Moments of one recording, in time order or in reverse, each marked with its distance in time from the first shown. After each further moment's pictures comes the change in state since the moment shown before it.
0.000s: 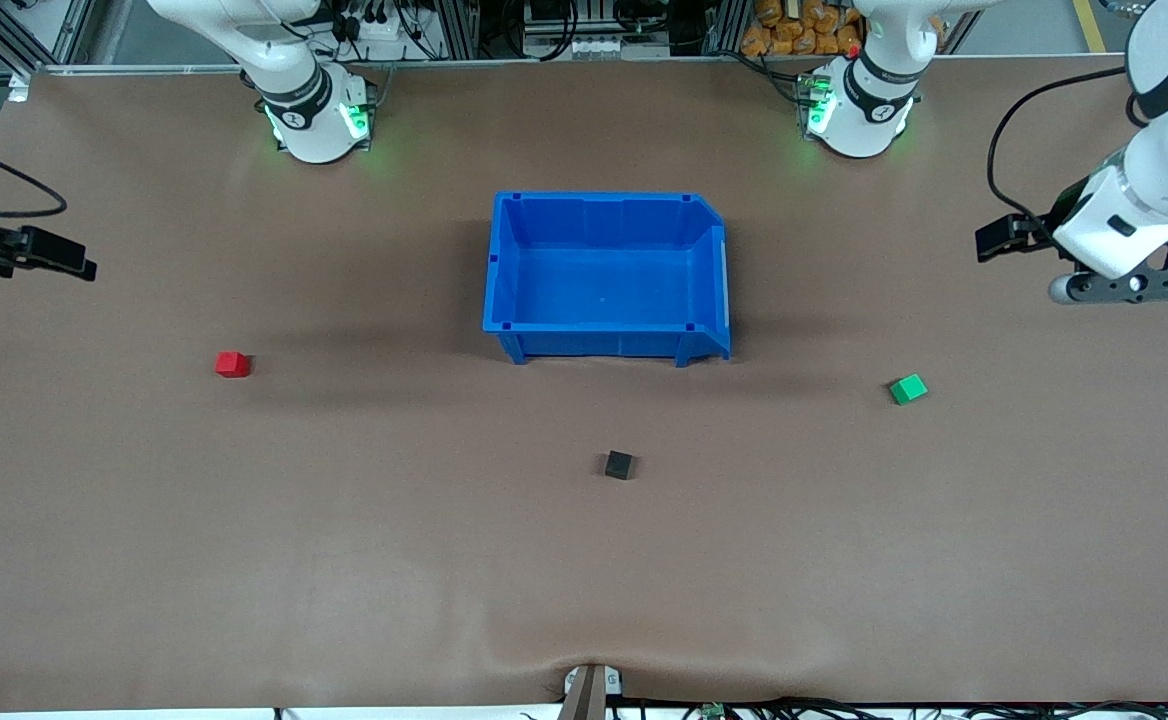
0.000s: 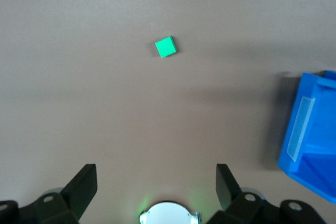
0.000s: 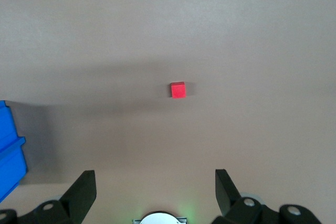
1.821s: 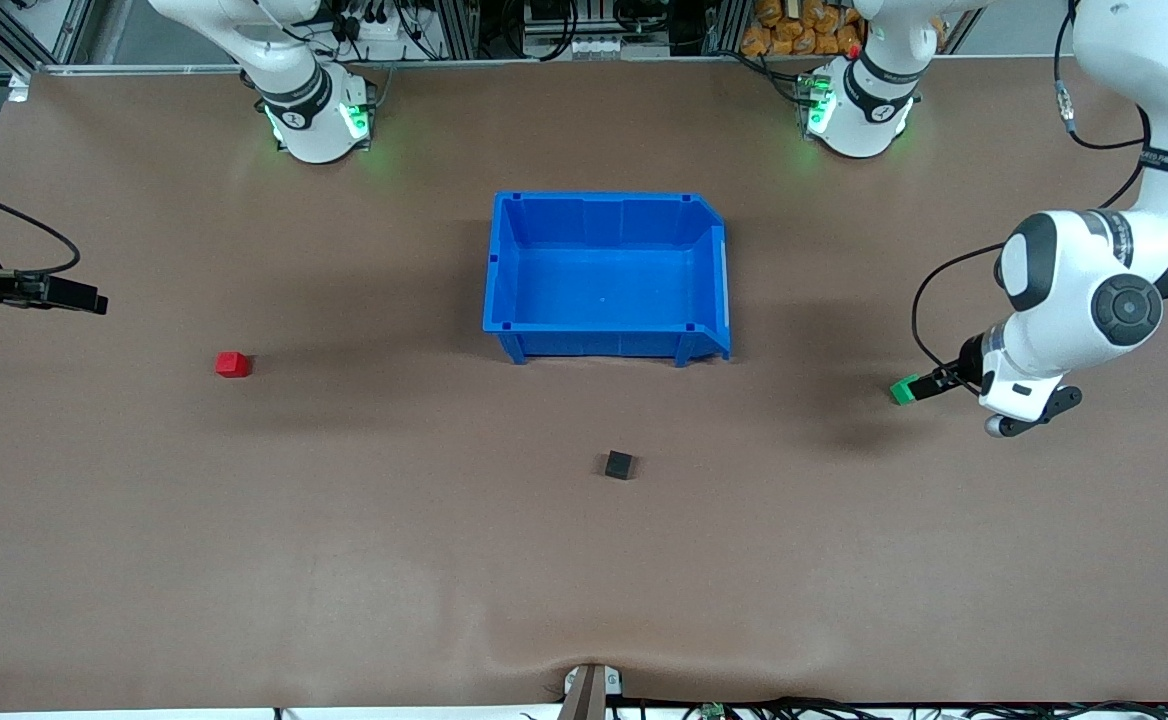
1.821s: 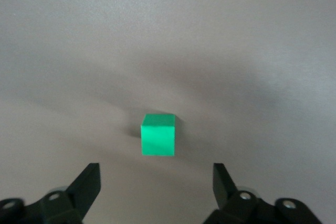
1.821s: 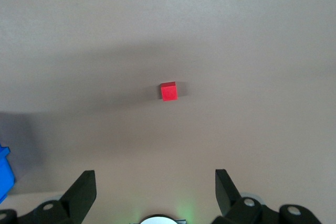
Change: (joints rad) left arm 0.074 0.413 0.006 -0.183 0.000 0.633 -0.368; right arm -0.044 0.095 -0.001 -0.003 0.000 0.037 0.001
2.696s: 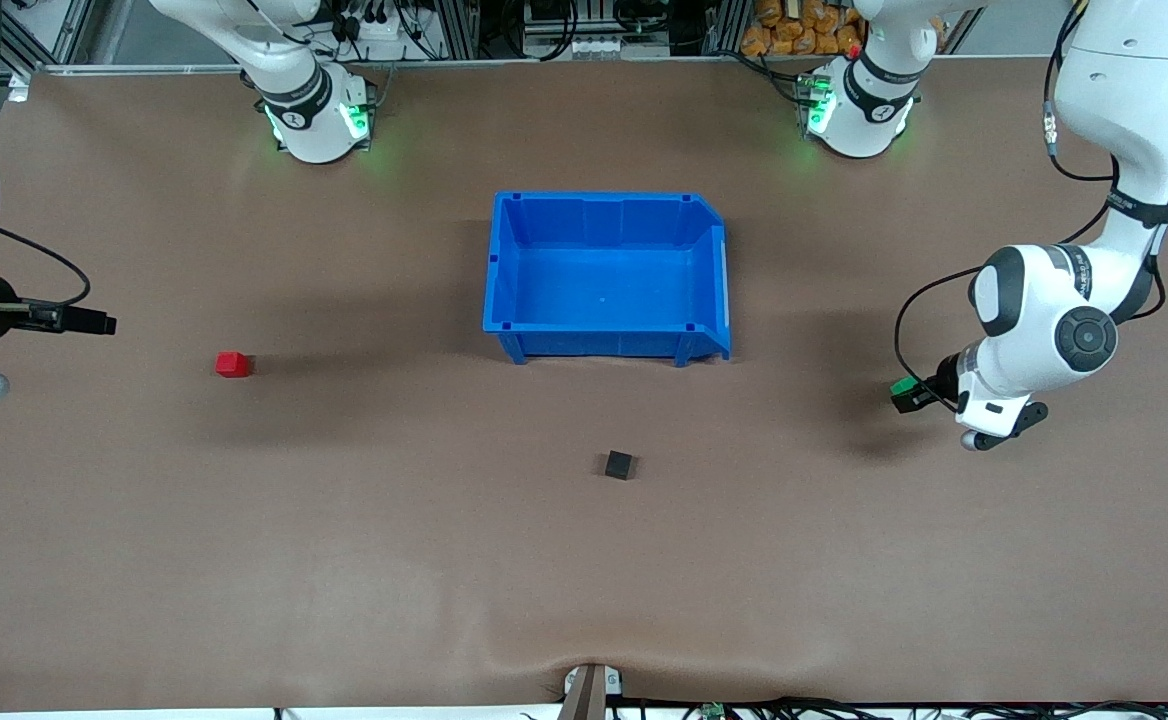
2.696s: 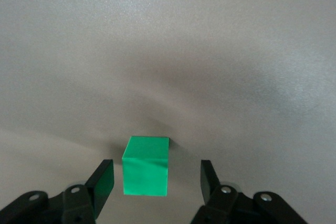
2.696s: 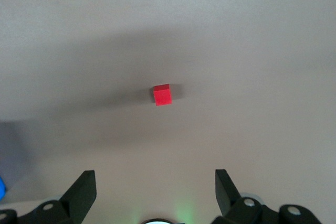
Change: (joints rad) left arm 0.000 0.110 0.000 0.001 0.000 0.105 -0.019; right arm -0.023 0.067 0.000 -0.002 0.000 0.029 0.001
